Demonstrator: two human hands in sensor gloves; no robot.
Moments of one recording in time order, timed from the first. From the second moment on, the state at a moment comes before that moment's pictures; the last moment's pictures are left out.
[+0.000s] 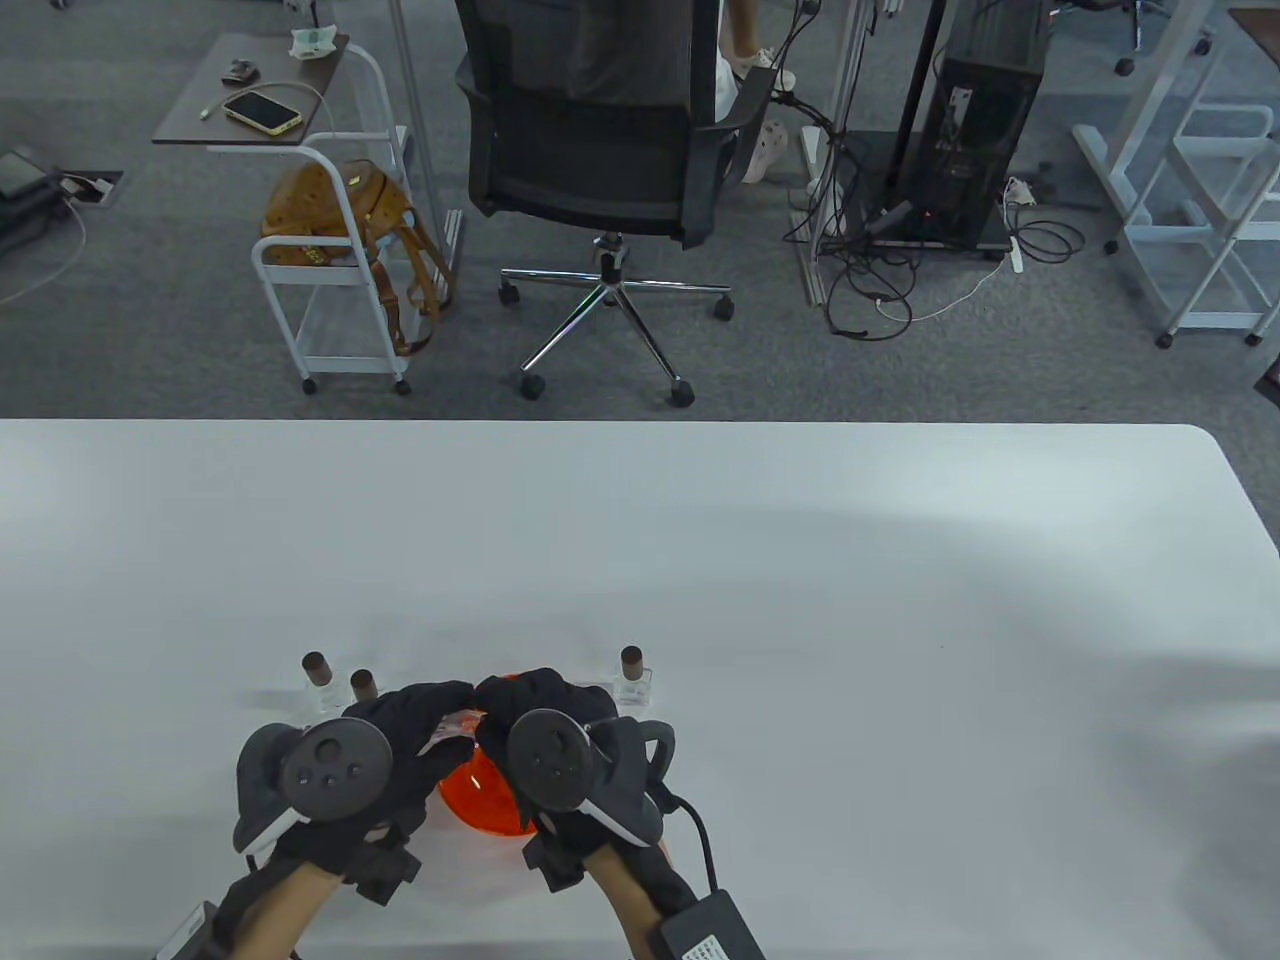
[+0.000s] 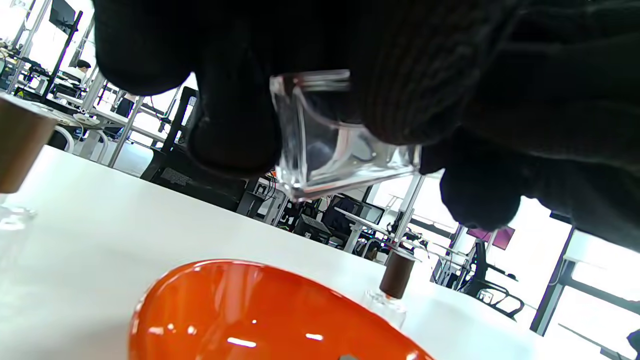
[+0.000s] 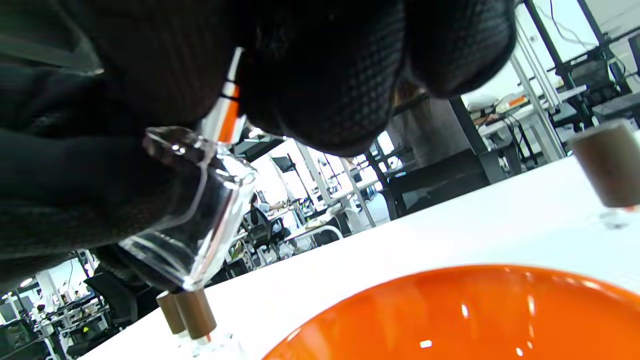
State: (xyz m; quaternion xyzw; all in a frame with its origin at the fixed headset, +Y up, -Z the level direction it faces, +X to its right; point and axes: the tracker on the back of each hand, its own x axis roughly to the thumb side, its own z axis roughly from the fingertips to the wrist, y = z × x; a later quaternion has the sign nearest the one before) left_hand -0.249 -0.678 -0.266 0.09 -0.18 0.23 0.95; right_hand -0.061 -0.676 -0.272 0.16 -0.13 0.95 0.24
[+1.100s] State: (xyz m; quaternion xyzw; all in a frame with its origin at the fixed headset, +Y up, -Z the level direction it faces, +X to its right) left_hand -0.247 -0.683 -0.262 0.08 -0.18 0.23 0.95; right_hand -0.057 -0.673 -0.272 0.18 -0.10 0.95 0.25
